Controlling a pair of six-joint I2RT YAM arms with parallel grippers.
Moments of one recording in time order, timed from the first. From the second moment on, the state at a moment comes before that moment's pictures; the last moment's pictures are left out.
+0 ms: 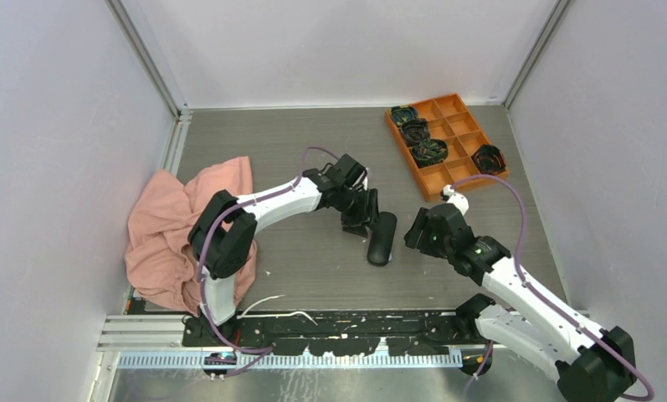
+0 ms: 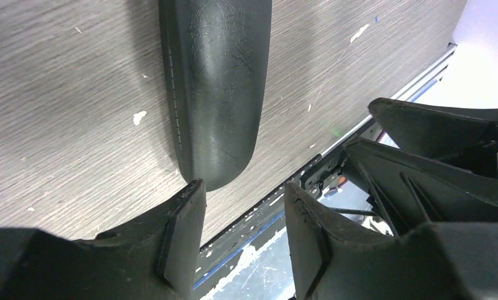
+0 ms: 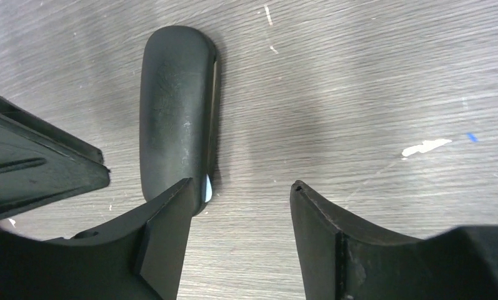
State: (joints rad) left arm -0.80 1.90 1.40 -0.50 0.46 -0.79; right arm 0.55 0.84 0.55 -0.53 0.21 0.77
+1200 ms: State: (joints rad) left arm -0.97 2.11 1.61 -0.67 0.12 -0.65; right arm 0.55 0.67 0.57 -0.72 0.30 0.81
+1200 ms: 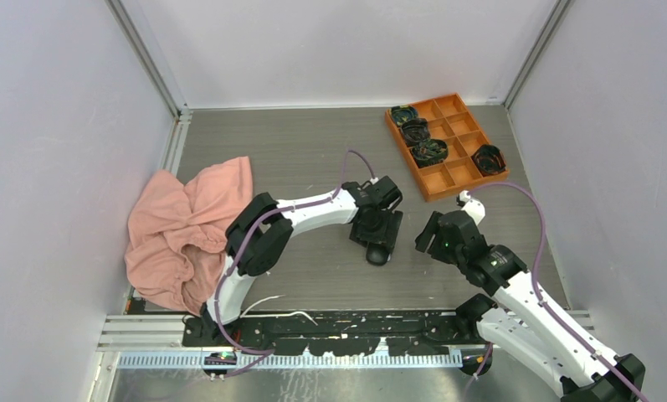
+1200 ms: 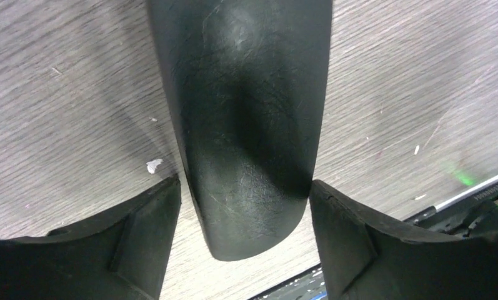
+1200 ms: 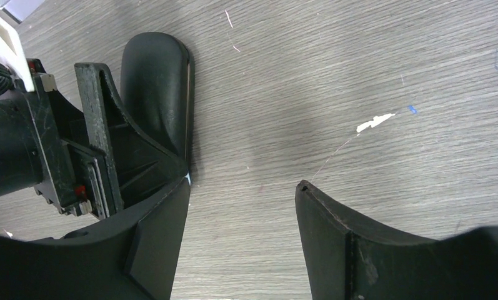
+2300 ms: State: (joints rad) left arm -0.81 1.93 1.39 -0.72 -0.06 -0.64; right arm 0.55 0.63 0.58 -0.73 0.31 0.81
